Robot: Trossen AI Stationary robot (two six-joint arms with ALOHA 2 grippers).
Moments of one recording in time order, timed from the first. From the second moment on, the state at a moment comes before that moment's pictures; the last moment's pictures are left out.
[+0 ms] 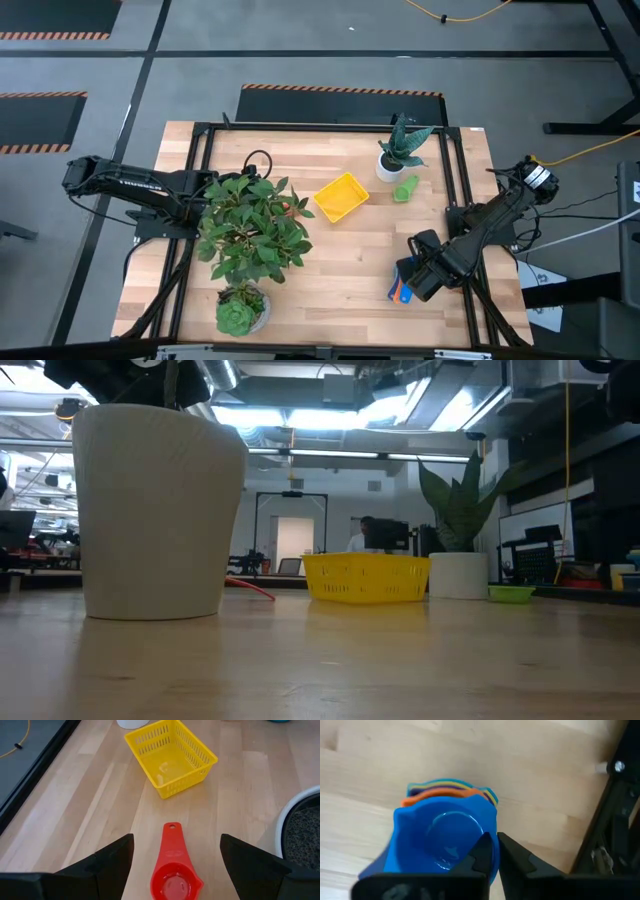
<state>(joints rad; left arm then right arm) -0.01 0.96 0.61 -0.30 -0.22 -0.08 0.75 1.50 1.06 -1.22 0.09 2.06</state>
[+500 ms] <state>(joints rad) -0.01 0.96 0.61 -0.30 -0.22 -0.08 0.75 1.50 1.06 -1.22 0.09 2.06</state>
